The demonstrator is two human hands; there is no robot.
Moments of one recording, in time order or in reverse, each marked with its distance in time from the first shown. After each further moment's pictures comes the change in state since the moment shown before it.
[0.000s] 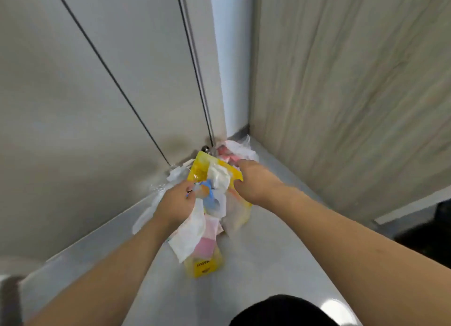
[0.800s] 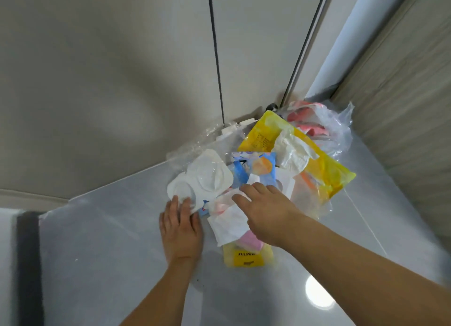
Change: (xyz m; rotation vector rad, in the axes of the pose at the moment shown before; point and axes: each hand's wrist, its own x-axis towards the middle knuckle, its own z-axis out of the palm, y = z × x) left_hand -0.052 -0.224 0.116 0.260 0.306 -0.339; right_hand 0.068 -0.034 0.178 -0.701 -0.277 -0.570
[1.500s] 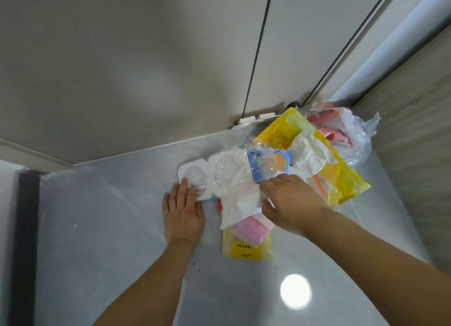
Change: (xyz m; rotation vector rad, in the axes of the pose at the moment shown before) left_hand -0.003 -0.003 0.001 0.006 0.023 0.022; right_hand -0.007 0.015 -0.024 0.099 0.041 0.044
